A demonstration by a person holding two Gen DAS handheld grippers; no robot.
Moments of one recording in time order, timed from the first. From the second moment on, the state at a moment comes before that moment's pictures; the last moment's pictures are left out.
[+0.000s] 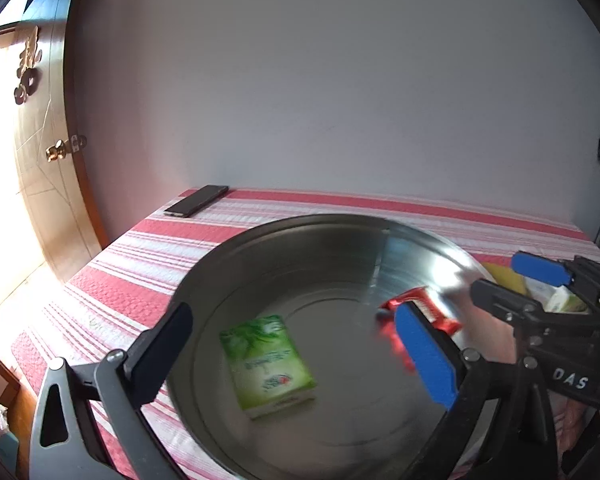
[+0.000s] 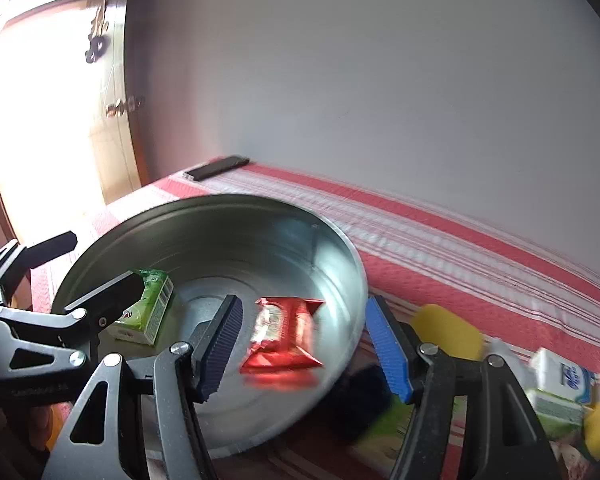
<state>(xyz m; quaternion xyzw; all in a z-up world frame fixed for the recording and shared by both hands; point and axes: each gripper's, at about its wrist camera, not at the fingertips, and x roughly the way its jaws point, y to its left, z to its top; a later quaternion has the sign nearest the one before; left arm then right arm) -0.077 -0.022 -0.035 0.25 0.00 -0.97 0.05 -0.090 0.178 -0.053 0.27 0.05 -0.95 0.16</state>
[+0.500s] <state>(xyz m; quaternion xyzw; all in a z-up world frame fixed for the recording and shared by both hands) -0.065 0.082 -0.038 0.26 -0.05 -0.96 -0.05 -0.012 0.330 -0.087 0.29 -0.02 -0.96 0.01</state>
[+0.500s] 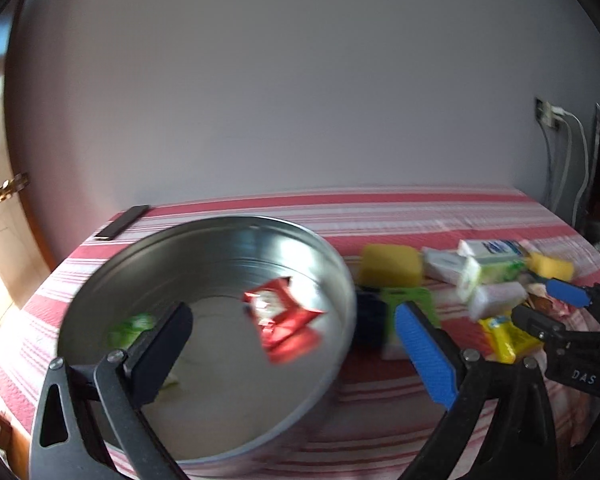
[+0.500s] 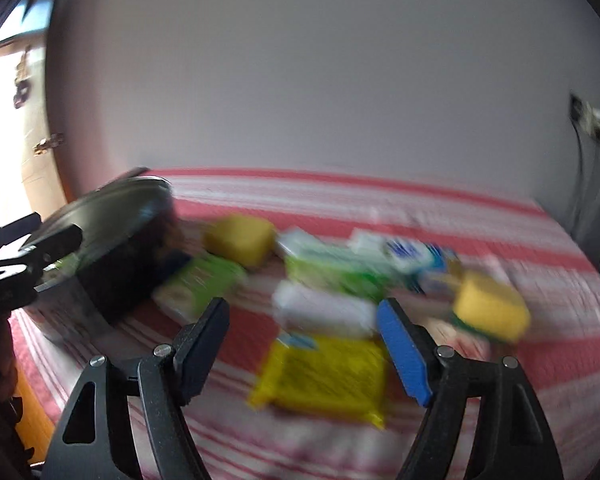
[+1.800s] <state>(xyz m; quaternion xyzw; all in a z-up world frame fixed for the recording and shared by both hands) -0.064 0.185 -0.055 0.29 -0.09 -0.95 -0.13 0.021 0.376 -0.081 0.24 -0.05 -0.97 -0.05</state>
